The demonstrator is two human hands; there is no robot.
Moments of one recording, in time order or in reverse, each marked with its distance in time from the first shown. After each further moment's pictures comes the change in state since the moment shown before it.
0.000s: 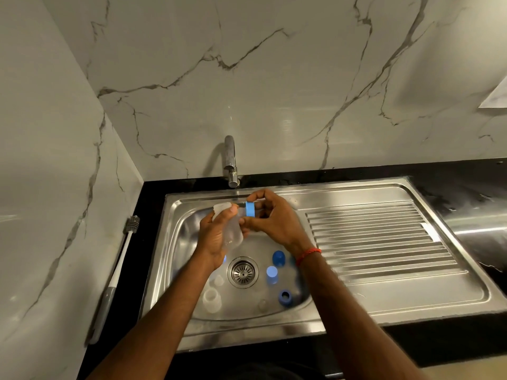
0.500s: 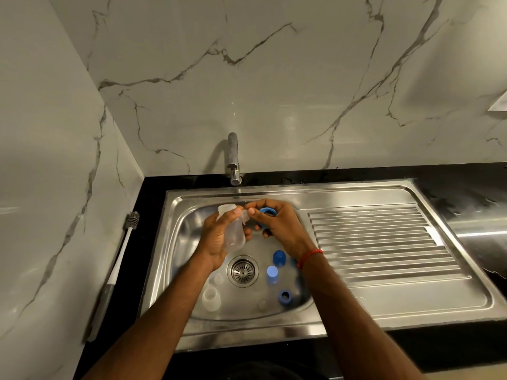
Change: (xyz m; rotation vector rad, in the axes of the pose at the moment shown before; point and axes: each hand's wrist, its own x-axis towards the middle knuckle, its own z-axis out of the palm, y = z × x) left_hand 0.004 -0.007 -0.008 0.063 -0.020 -0.040; right_hand 0.001 0.011 0.003 0.239 -0.028 0.134
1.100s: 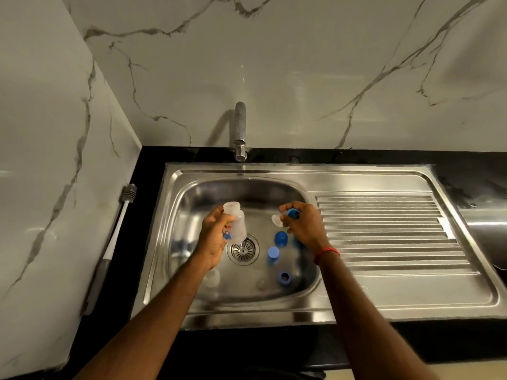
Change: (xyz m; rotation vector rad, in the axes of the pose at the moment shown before) left_hand 0.005 -0.050 -0.036 0.049 0.192 -0.058; right_hand 0.009 0.088 -0.044 -0.421 0.181 0.220
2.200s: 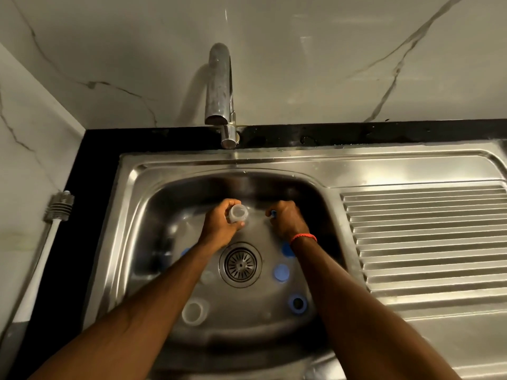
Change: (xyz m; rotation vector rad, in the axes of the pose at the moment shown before) left_hand 0.183 -0.100 -0.019 0.862 -0.054 0.119; right_hand 0.153 0.130 0.110 -0.537 -0.147 -0.001
